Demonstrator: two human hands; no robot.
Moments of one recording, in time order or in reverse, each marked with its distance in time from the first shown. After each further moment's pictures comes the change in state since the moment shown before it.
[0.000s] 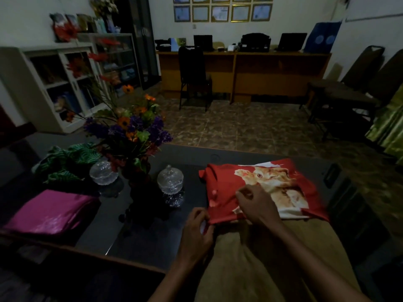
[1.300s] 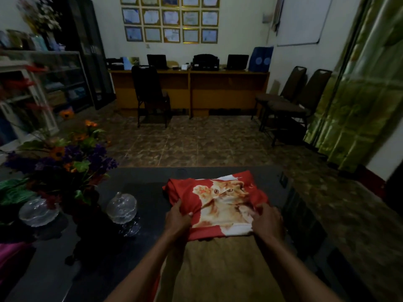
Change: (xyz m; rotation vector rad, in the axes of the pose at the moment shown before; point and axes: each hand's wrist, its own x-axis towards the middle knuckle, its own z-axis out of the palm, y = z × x) left_hand 0.106 0.052 0.064 -0.011 -0.389 -0.451; right_hand -0.004 0.132 -0.070 -0.099 0.343 0.439
